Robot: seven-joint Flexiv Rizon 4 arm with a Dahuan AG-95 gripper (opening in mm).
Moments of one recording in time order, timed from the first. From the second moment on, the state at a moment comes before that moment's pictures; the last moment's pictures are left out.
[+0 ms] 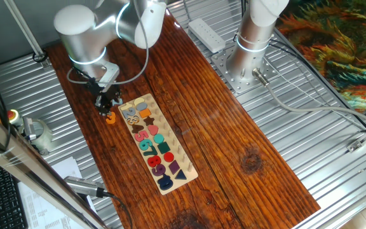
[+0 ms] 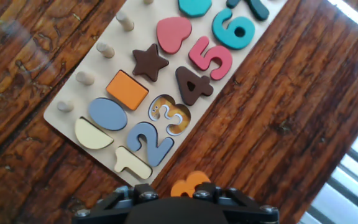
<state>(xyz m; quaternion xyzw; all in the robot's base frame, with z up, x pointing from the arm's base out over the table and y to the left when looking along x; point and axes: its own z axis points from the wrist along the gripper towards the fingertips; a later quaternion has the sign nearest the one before) 0.590 -0.029 0.065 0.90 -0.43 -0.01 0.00</state>
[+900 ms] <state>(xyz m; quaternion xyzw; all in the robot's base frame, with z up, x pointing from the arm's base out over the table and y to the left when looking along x) 0.599 -0.024 0.063 0.92 -0.39 -0.01 0.02</state>
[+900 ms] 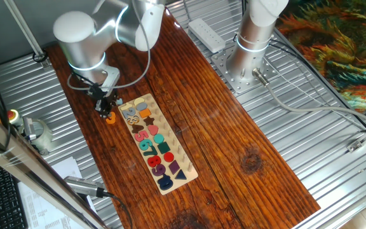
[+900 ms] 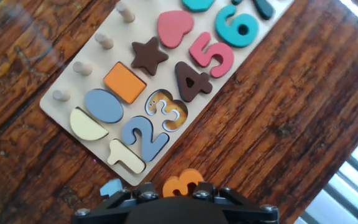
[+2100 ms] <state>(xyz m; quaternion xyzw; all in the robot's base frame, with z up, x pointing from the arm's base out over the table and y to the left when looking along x) 0.605 -0.024 0.055 0.95 -0.32 0.00 0.00</state>
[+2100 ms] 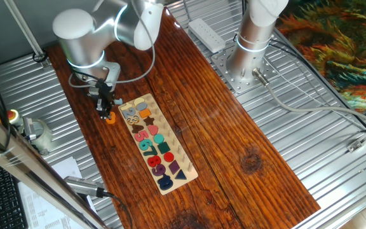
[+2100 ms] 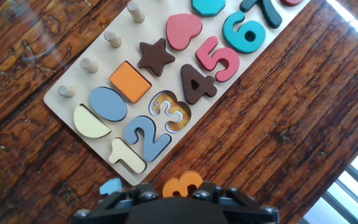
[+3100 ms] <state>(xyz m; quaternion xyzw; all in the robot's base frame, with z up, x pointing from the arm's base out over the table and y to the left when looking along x) 0.606 -0.025 0.034 0.96 -0.29 0.00 0.01</state>
